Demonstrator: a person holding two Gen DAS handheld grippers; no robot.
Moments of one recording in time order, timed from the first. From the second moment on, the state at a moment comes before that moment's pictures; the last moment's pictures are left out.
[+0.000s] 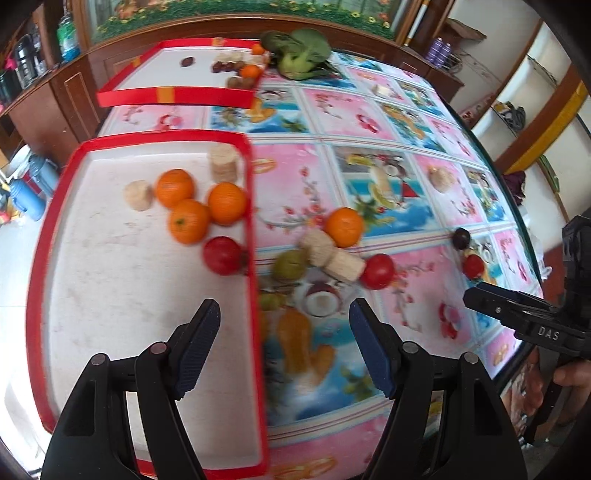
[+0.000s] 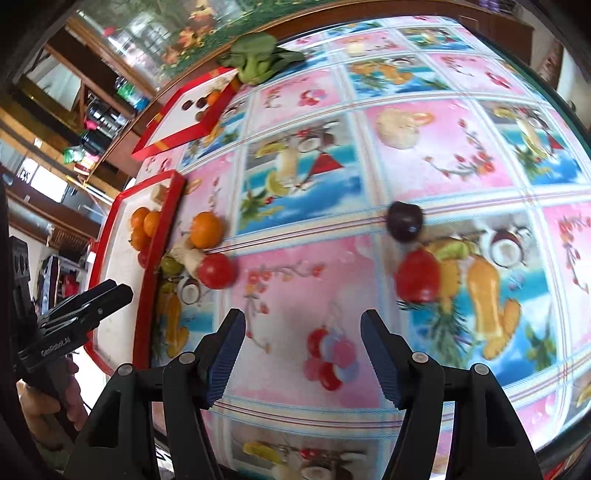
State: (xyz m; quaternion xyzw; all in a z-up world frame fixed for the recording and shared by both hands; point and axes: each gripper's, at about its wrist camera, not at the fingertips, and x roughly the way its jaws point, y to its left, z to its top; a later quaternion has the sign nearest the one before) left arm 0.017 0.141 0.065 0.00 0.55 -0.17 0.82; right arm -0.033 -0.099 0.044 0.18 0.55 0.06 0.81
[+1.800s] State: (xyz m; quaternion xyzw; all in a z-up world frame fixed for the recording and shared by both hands) left arm 0.051 0.063 0.015 -0.10 0.61 -0.14 0.77; right arm 0.031 -0.136 0.020 0.06 0.57 0.01 0.82
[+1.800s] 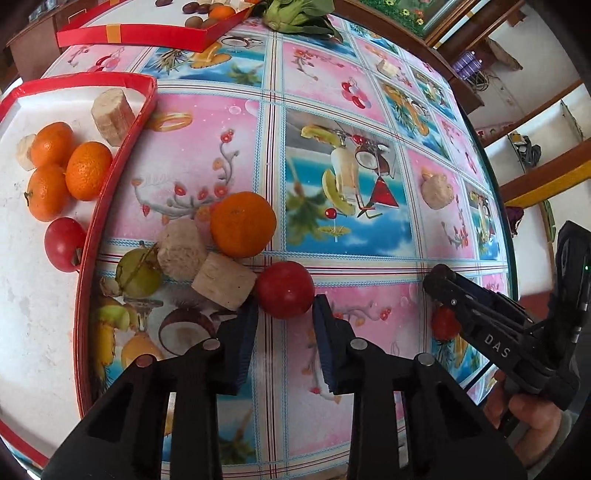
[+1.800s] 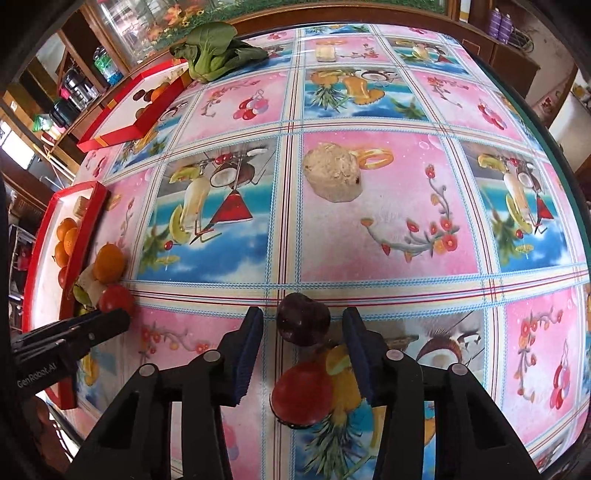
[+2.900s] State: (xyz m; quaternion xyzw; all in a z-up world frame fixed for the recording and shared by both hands) left arm -0.001 0.071 0.018 0.01 0.60 -0.19 0.77; right arm 0.003 -0.064 0.036 0.03 0.56 0.14 0.82
